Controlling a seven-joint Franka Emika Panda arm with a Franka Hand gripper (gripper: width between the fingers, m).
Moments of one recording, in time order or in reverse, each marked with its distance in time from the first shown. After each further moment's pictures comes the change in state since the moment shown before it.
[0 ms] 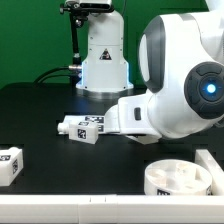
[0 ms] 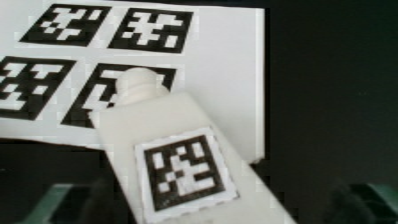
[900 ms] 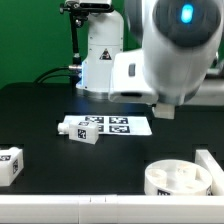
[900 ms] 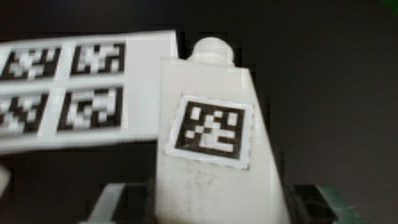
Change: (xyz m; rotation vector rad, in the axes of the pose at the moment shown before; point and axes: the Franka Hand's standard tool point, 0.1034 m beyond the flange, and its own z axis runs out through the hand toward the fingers) arm -0.030 -0.010 -0.106 0.247 0.218 0.106
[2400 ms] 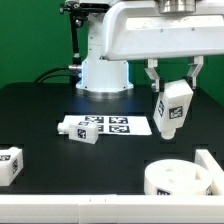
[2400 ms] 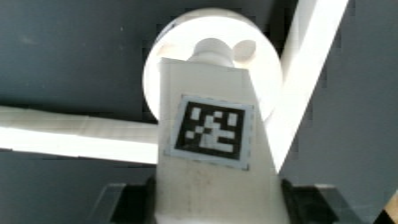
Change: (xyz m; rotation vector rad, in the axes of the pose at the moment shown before) arm 0.033 -0.001 -0.118 -0.149 1.053 -0.337
